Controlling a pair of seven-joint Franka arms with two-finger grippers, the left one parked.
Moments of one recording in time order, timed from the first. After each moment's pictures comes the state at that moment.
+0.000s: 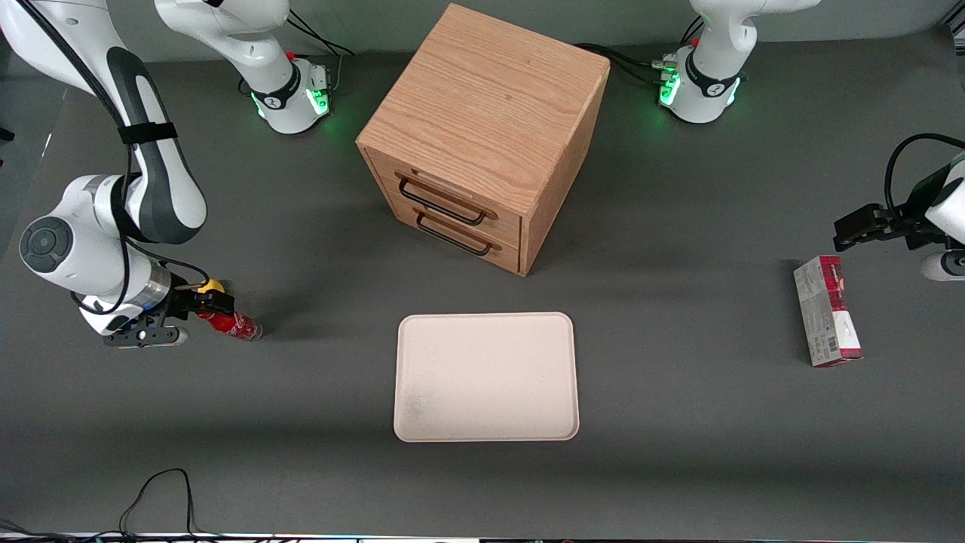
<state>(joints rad) 0.01 0.27 -0.07 -2.01 0.01 2.28 -0.09</state>
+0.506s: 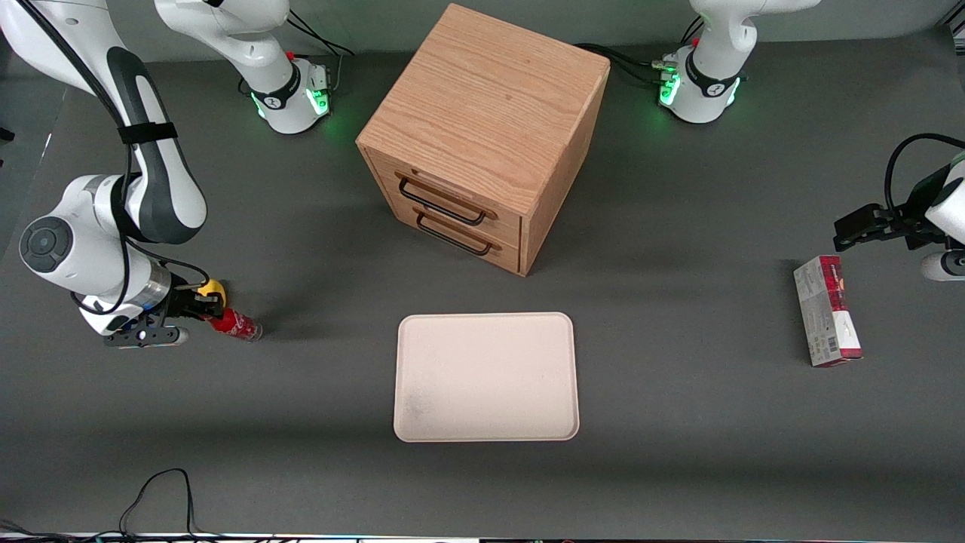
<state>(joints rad) 0.01 0.27 -0.07 -2.01 0.01 2.28 -0.09</state>
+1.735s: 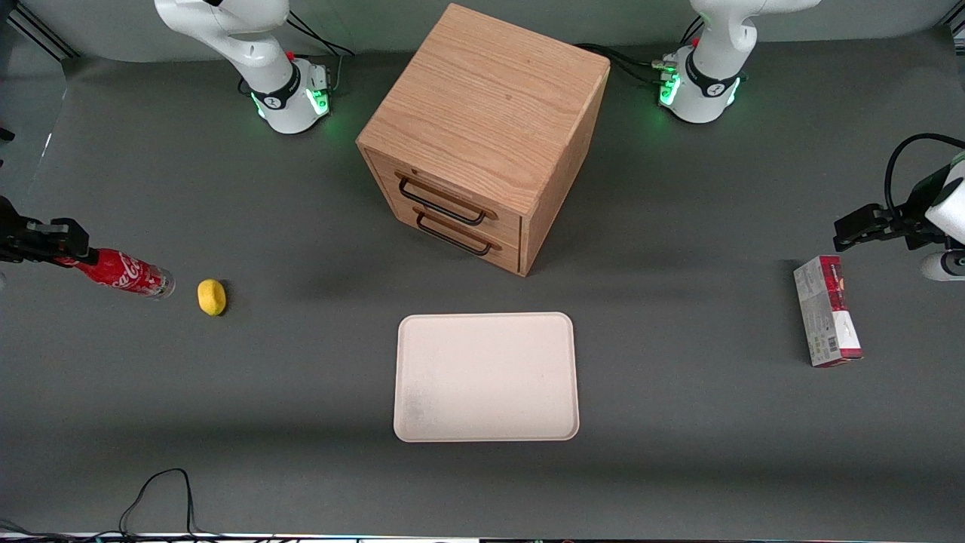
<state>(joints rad) 0.02 0.26 -0.06 -1.19 0.01 1.38 -0.13</state>
